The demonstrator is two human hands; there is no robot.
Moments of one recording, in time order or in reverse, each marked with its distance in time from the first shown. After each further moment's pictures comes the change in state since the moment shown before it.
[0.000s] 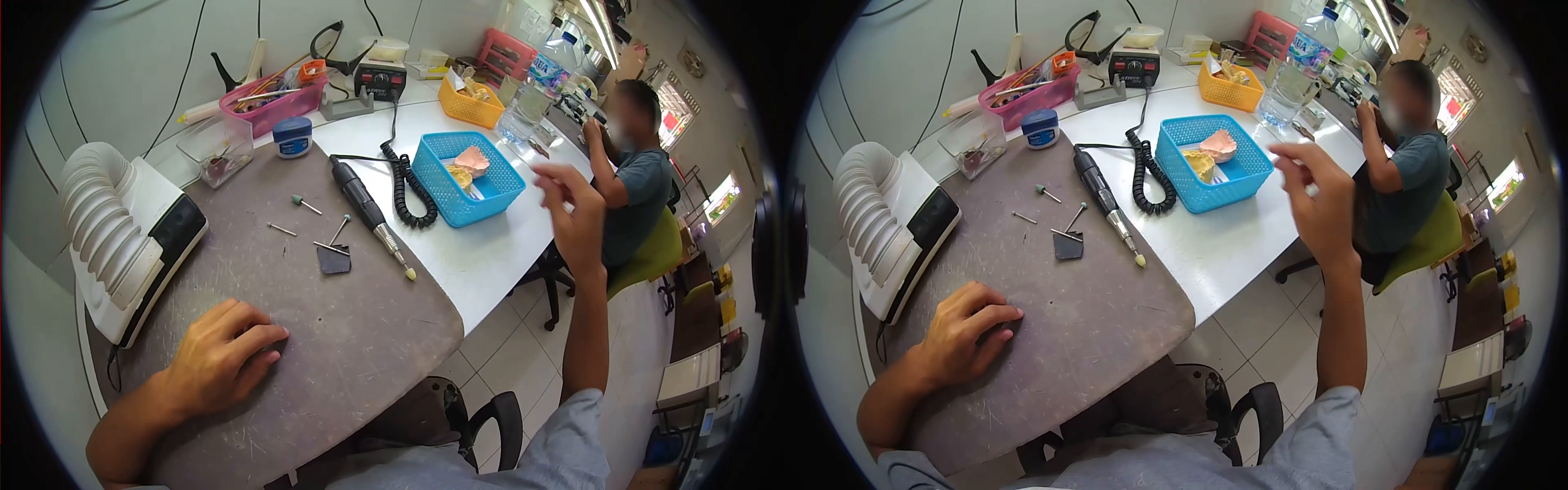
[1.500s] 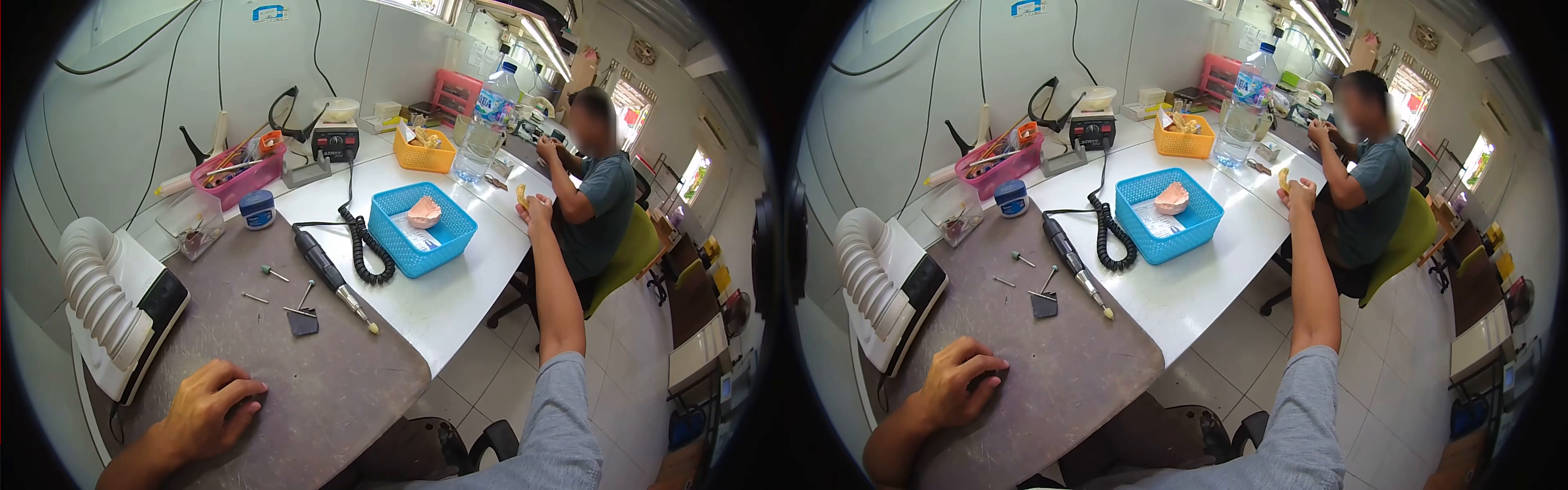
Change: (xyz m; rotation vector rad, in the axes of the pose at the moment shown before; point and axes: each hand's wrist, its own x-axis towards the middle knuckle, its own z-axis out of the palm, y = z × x) left_hand 0.000 -0.001 0.000 -0.026 -0.004 -0.037; right_hand 0.068 0.287 0.000 0.604 0.661 0.938
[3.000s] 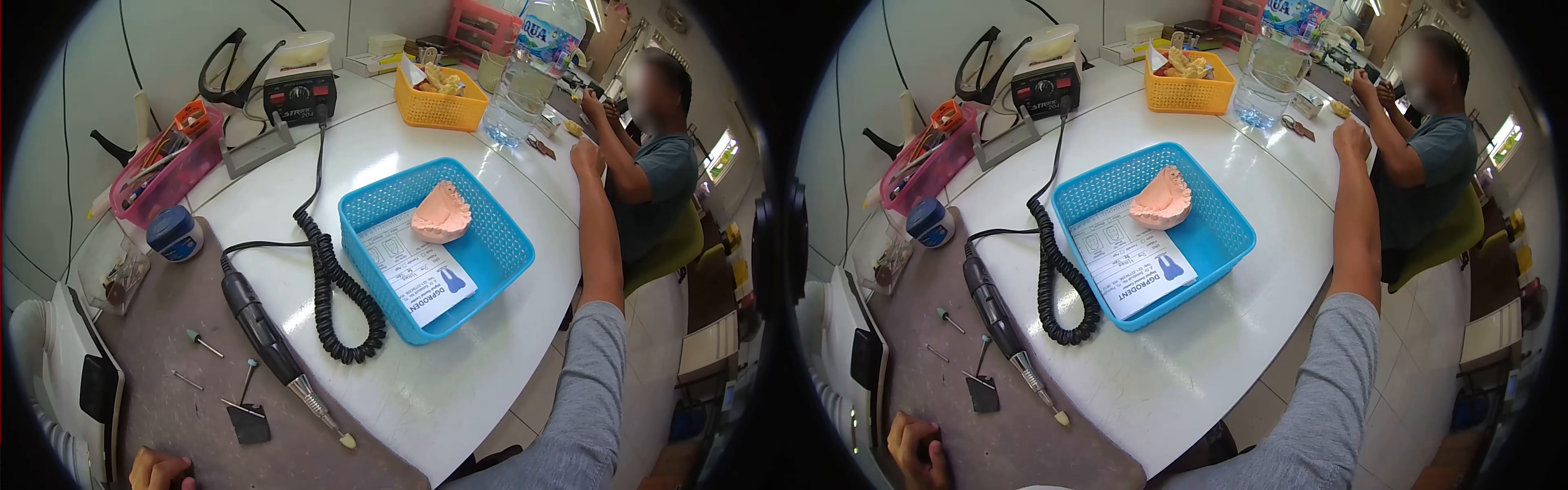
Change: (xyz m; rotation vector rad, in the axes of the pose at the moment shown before) left_hand 0.019 0.005 0.005 0.166 0.106 -0.379; right_hand 0.144 0.006 0.023 -1.563 0.180 -0.495
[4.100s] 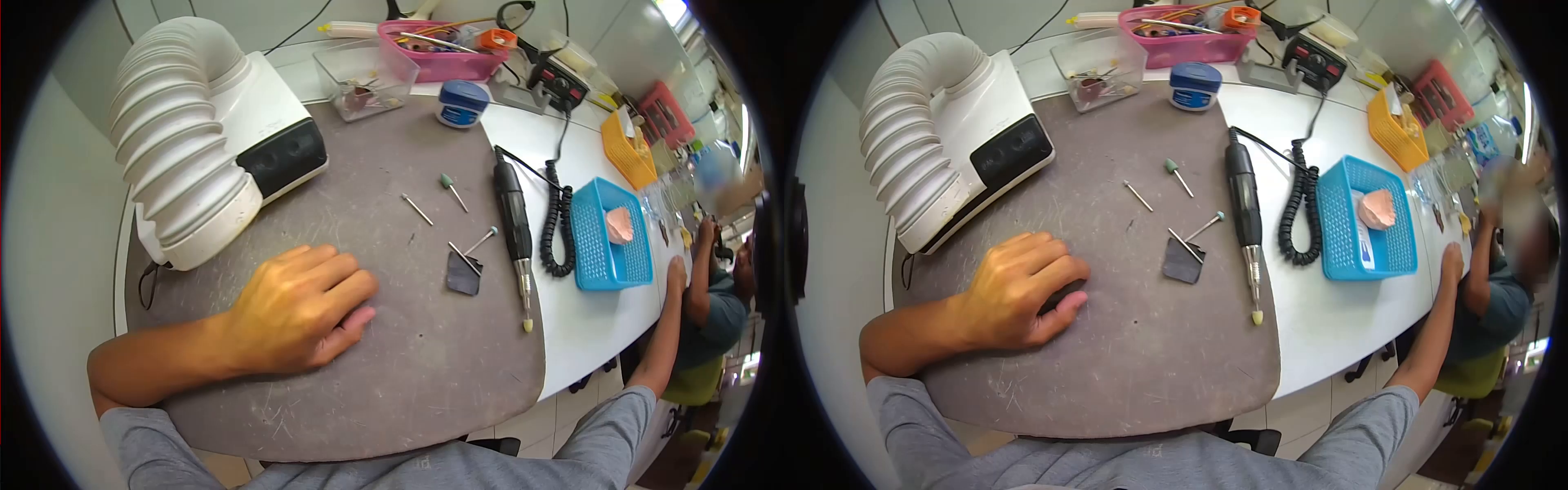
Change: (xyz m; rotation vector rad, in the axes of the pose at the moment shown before) left_hand -0.003 -0.021 0.008 -0.080 0.010 0.221; right_hand 0.012 0.062 0.059 0.088 -0.150 -0.339
